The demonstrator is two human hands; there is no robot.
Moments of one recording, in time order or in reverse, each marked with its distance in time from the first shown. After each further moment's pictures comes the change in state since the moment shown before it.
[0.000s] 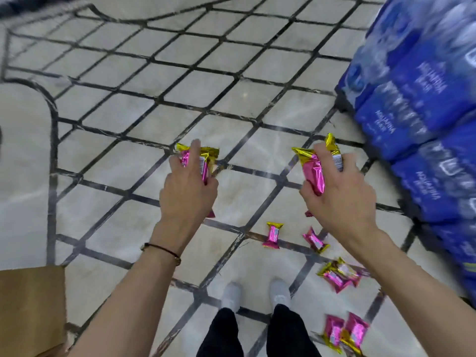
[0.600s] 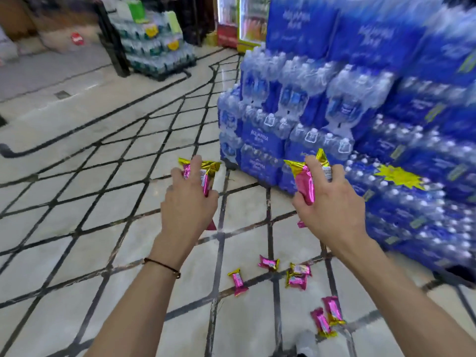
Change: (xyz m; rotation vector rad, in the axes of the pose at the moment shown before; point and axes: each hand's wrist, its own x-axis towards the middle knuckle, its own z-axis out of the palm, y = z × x) left_hand -0.131 0.148 -0.196 -0.089 -0.024 0.671; right_hand -0.198 -0.044 -0.265 -0.162 0.390 0.523
